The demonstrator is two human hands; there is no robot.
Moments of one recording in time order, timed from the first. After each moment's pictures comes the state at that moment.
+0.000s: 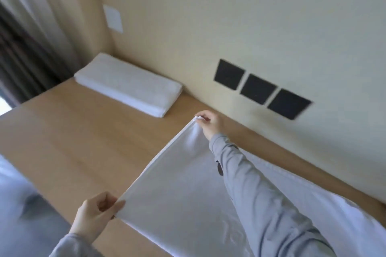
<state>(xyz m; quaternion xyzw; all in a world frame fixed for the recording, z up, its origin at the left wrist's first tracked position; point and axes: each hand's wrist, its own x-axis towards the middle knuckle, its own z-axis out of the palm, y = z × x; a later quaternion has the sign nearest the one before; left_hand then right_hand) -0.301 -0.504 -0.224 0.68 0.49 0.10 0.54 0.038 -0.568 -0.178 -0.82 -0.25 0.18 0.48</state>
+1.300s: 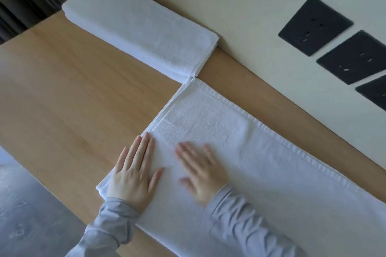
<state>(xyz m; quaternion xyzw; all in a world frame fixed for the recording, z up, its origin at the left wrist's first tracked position) -0.246 -0.460 -0.290 0.94 0.32 0.00 0.14 -0.086 -0.591 -0.291 -0.75 -0.66 0.08 0.06</state>
